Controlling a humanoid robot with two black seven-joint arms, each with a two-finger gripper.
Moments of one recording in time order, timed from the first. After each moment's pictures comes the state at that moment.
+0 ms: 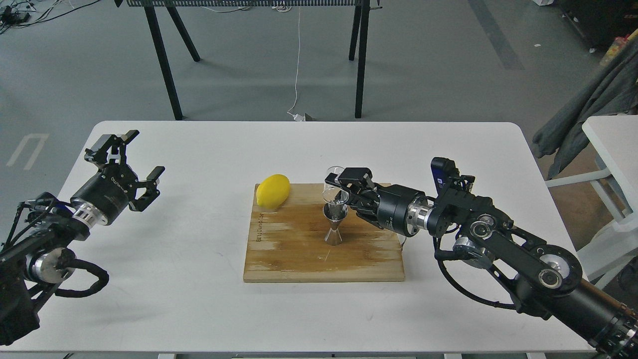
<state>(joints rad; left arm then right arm) -0.49 0.52 -0.65 -0.69 0.26 -0.49 -0.49 0.52 -0.25 0.74 1.33 -0.98 0.24 -0.19</state>
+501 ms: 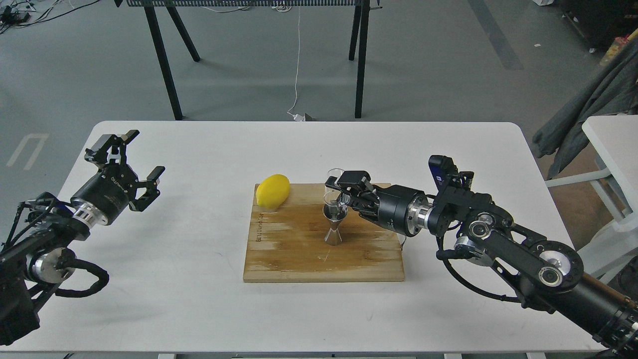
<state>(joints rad) -0.49 0.52 -0.65 -0.69 0.26 -0.49 -0.49 0.56 -0.27 0.69 1.33 -1.00 0.24 -0.19</state>
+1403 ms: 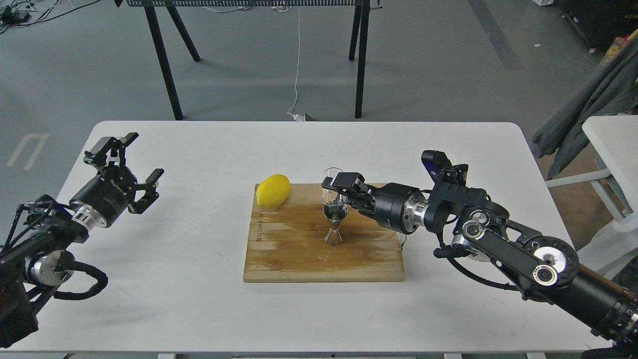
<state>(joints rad) -0.48 0.52 -0.65 -0.69 0.26 -0.49 -0.49 0.60 -0.28 0.65 1.33 -1.07 0.24 -0.19</state>
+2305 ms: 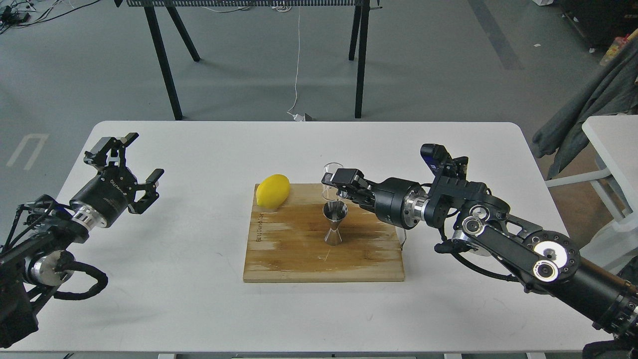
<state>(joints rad) -0.48 0.52 -0.65 -0.69 0.26 -0.49 -0.49 0.63 -0.29 0.62 1.33 -1.10 0.25 -0.19</state>
